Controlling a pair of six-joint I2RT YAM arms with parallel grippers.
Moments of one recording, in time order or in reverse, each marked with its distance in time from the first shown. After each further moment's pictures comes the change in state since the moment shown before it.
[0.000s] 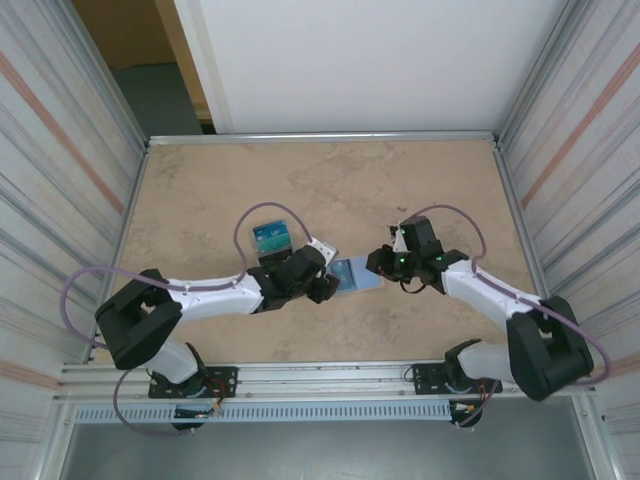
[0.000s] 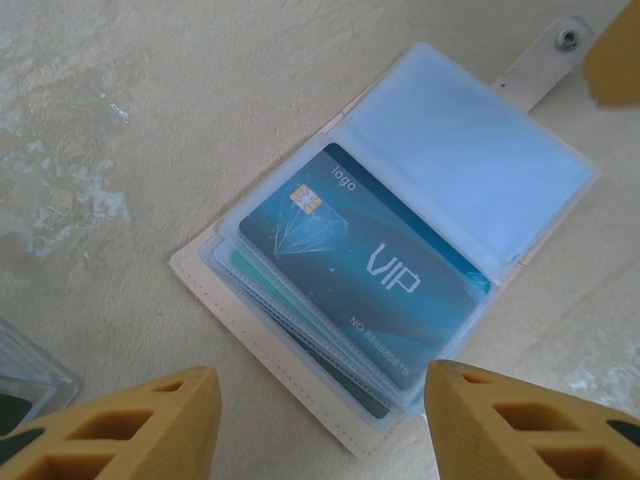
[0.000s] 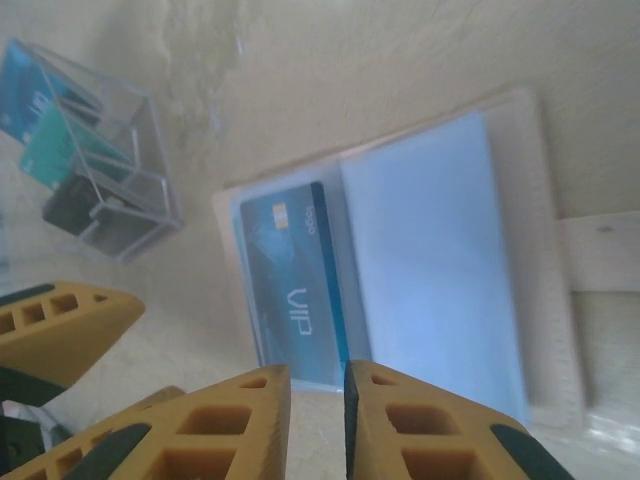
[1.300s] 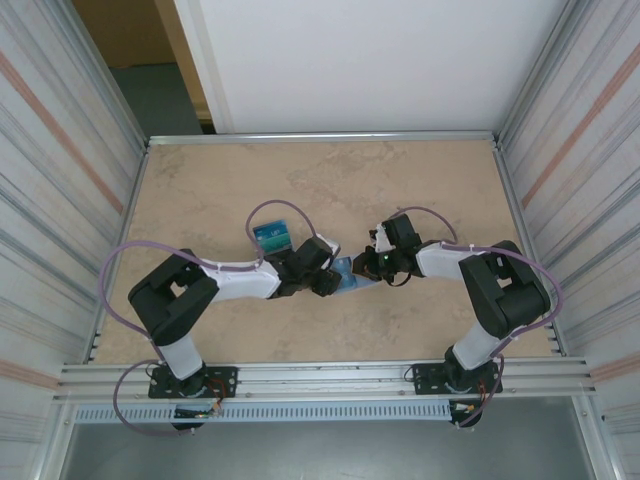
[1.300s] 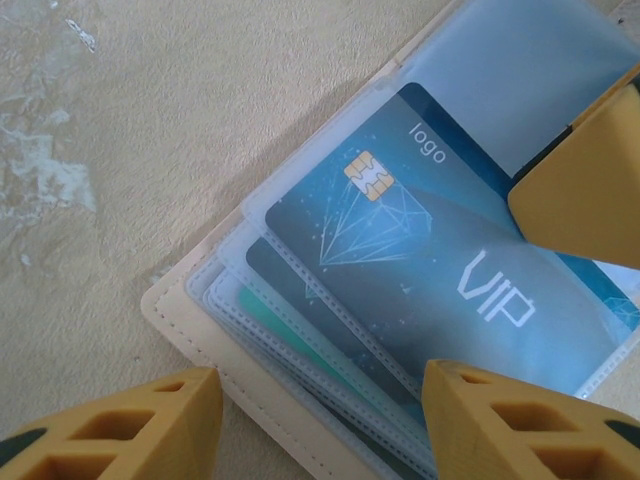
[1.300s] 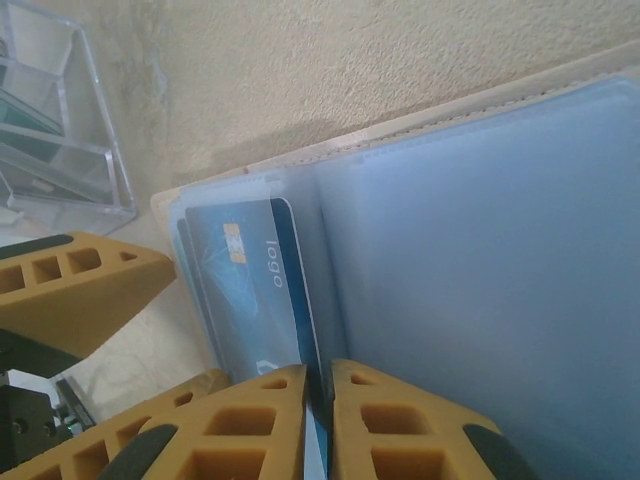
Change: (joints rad) left arm 0.075 0.195 0.103 -0.025 0.084 -0.031; right arm -0.008 0.341 0.068 0.175 -0.163 -0.051
